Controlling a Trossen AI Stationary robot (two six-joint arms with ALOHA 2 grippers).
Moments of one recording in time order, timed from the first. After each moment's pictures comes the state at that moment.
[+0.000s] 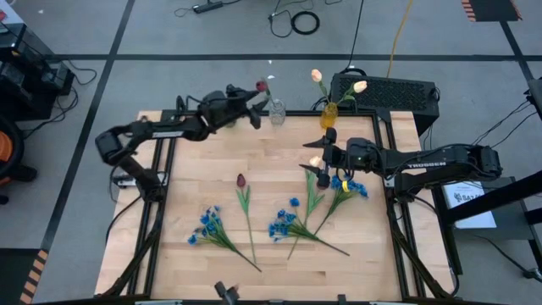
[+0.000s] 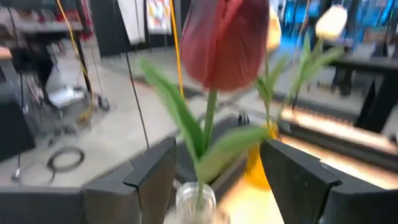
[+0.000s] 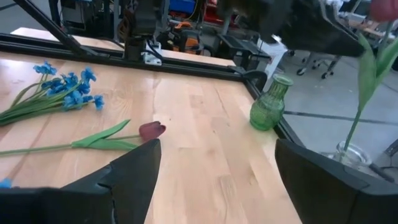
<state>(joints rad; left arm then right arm) 0.58 1.56 0.91 0.59 -0.03 -0.01 -0.16 1.10 0.56 0.31 0.08 -0.18</state>
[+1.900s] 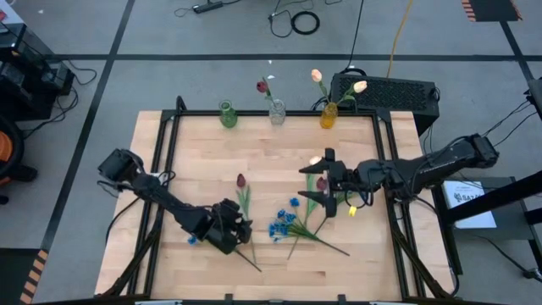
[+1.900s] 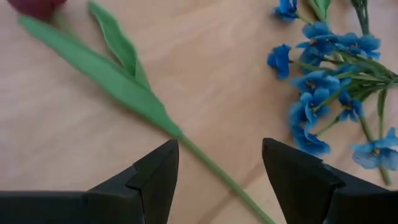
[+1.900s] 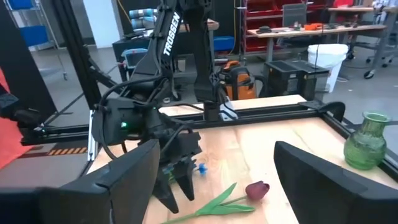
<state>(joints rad) -0.55 1.70 0.84 -0.23 -0.62 -1.44 0.25 1.10 0.79 0.20 0.29 0.17</state>
